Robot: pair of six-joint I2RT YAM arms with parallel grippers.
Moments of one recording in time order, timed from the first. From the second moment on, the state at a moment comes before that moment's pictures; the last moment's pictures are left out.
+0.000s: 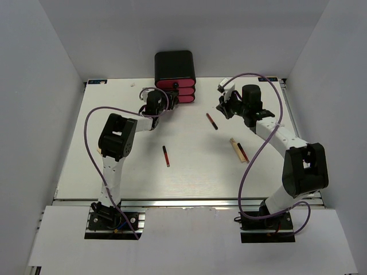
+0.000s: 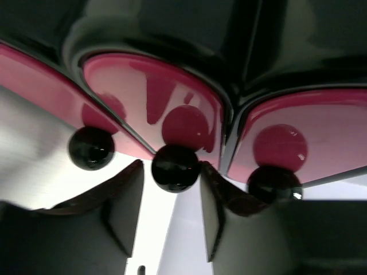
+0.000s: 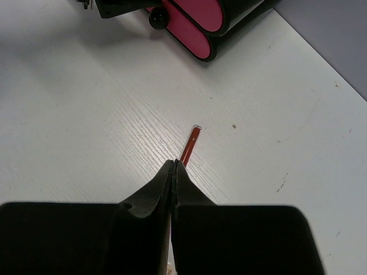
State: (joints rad) left arm -0.35 2.27 1.42 0.61 -0.01 -1.51; right arm 0.29 1.59 1.14 0.01 -0.47 -0.39
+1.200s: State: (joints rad) left arm -0.41 2.05 1.09 0.64 -0.01 -1.52; right arm 0.28 1.72 1.16 -0.19 -0.47 -0.27
